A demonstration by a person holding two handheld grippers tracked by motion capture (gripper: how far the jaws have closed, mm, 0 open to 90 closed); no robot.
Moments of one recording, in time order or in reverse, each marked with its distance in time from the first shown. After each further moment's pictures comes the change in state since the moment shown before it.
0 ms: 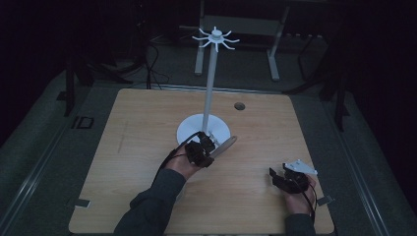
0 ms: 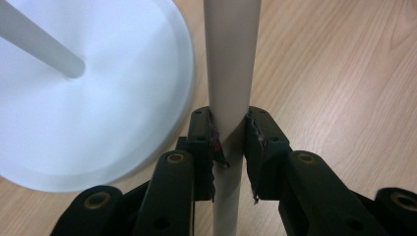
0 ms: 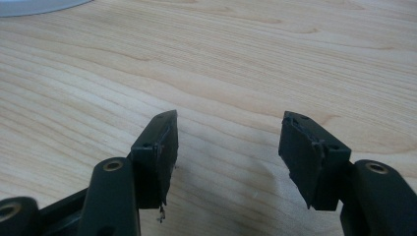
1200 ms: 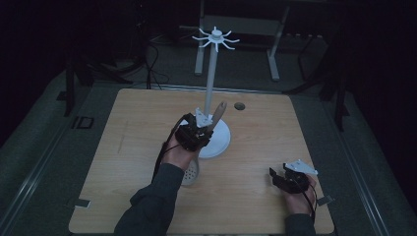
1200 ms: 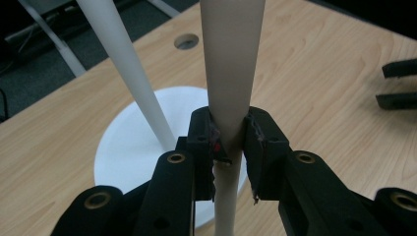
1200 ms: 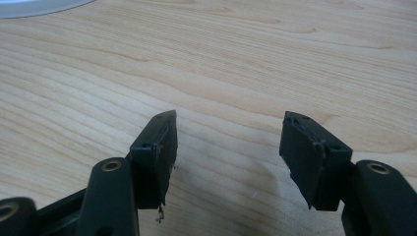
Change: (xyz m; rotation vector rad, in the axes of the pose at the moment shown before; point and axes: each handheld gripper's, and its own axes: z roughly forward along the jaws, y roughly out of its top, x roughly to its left) left arm 0.011 0.011 -0.062 -0.357 0.200 -0.149; right arm -0.001 0.000 0.000 -0.003 0.003 0.008
